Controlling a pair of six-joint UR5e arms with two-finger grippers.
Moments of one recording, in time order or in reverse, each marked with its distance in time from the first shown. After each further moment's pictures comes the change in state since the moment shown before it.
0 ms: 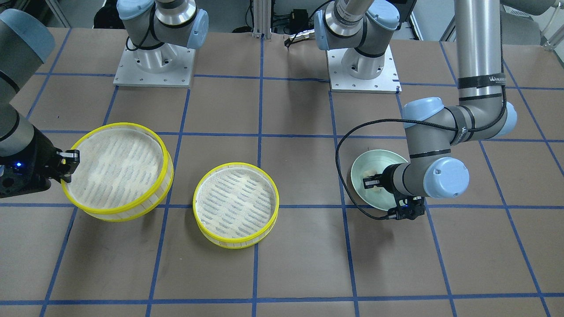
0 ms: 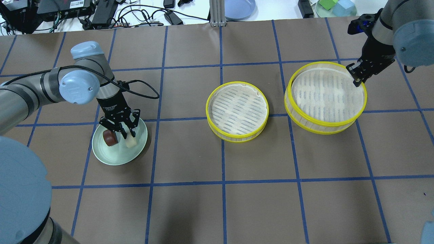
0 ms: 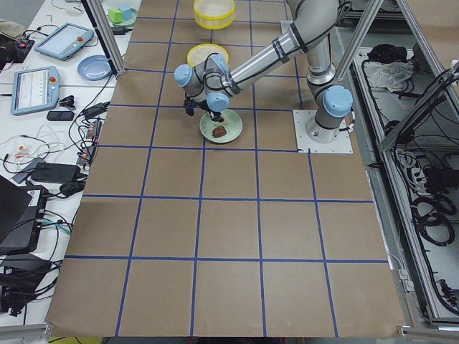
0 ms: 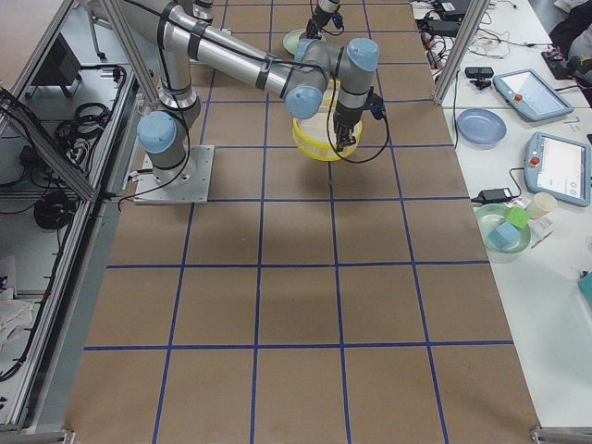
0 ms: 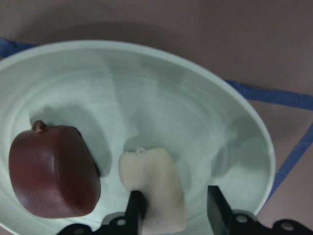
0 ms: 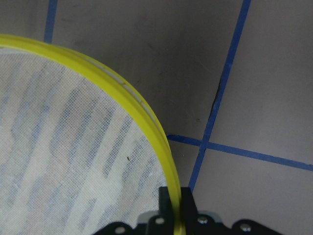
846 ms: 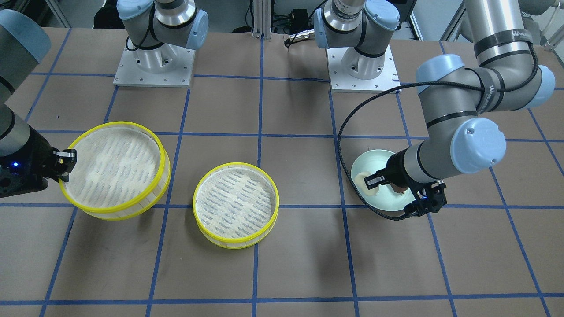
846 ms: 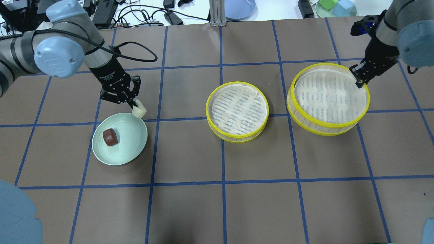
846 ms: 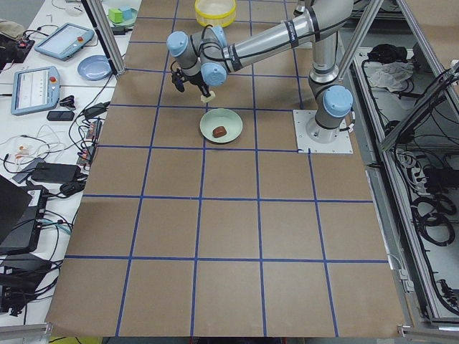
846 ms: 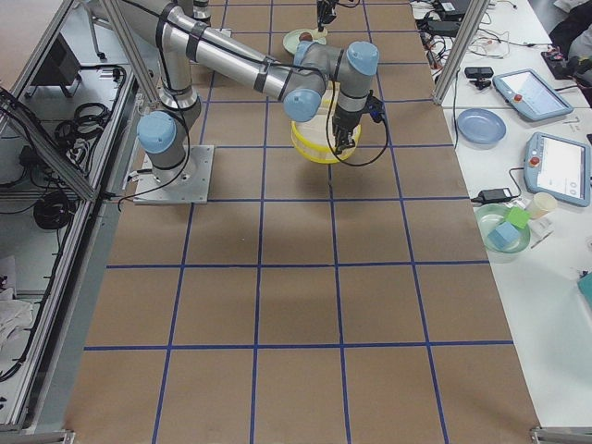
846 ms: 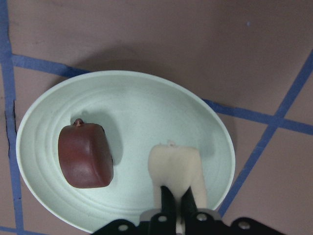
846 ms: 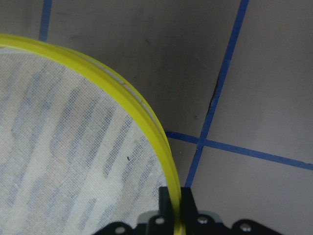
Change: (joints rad) left arm -0.072 0.115 0.169 -0.095 -0.198 -0.280; right arm -0.008 0.000 0.003 0.001 0.002 -0.009
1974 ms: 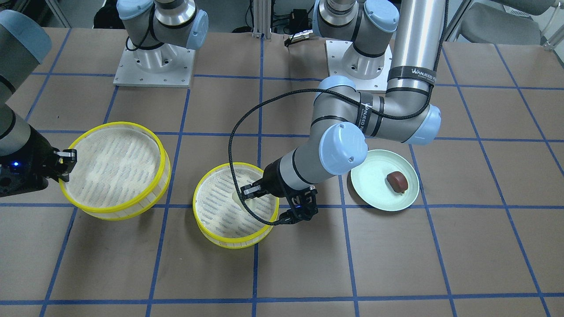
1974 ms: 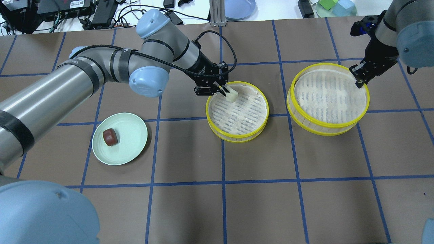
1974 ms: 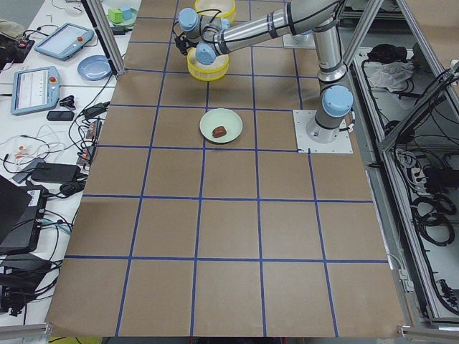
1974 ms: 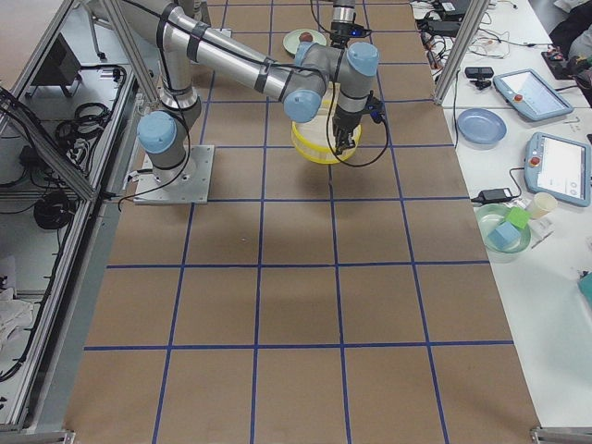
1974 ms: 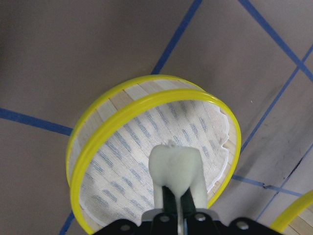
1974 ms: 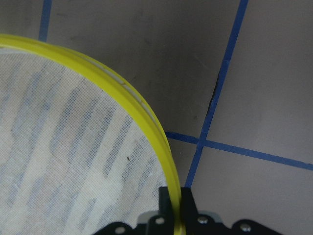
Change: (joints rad) left arm -0.311 -0.153 -0.002 0.433 -0.360 -0.373; right arm 0.000 -0.001 0.005 -0.006 0.000 0.002
